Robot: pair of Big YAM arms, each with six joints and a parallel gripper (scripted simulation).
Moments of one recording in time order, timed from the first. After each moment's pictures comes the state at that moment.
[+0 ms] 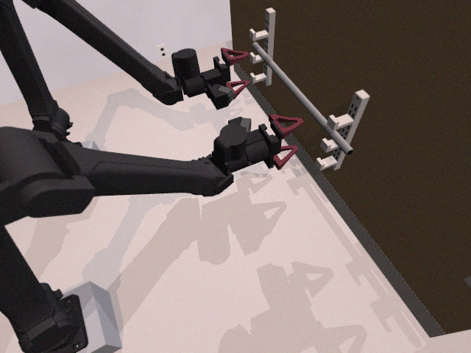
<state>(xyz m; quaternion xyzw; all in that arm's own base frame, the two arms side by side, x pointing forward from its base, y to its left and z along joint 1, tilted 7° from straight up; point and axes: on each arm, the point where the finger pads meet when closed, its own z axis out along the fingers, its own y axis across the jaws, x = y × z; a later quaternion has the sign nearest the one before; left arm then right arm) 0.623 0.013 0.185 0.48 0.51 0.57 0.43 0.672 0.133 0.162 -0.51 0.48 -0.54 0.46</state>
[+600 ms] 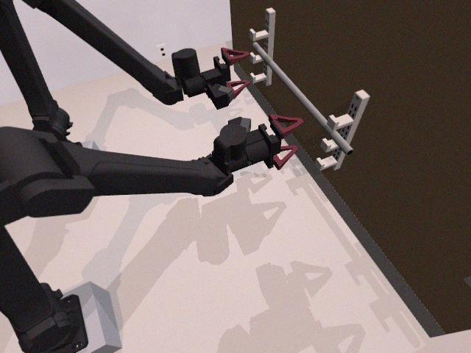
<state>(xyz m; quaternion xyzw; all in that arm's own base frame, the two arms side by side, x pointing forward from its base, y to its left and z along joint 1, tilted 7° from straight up) 0.623 0.014 0.186 0.48 0.51 0.57 0.43 0.672 0.134 0.162 -0.51 0.48 -0.54 0.46</state>
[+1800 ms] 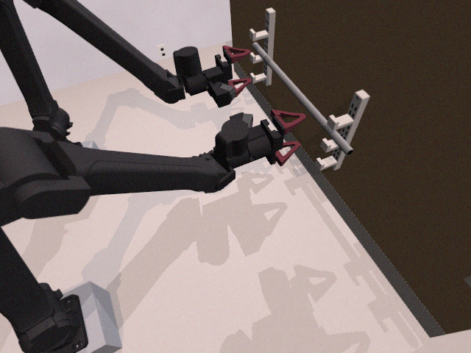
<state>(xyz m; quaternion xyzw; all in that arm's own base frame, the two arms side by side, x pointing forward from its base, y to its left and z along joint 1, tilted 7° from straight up) 0.629 0.014 0.191 0.48 0.51 0.57 0.43 0.678 0.136 0.174 -0.51 0.48 -0.54 0.46</state>
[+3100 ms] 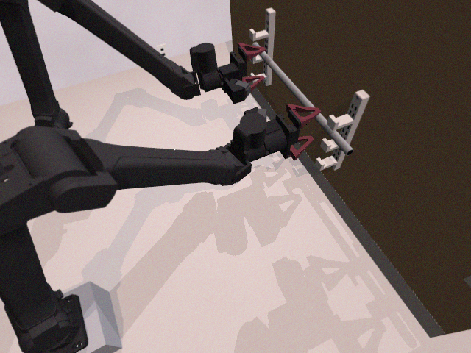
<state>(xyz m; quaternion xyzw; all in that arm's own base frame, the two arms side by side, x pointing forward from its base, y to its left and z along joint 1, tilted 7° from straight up) 0.675 0.022 0.187 0.48 0.51 0.57 0.43 0.720 0.136 0.171 -0.51 0.48 -0.54 0.46</state>
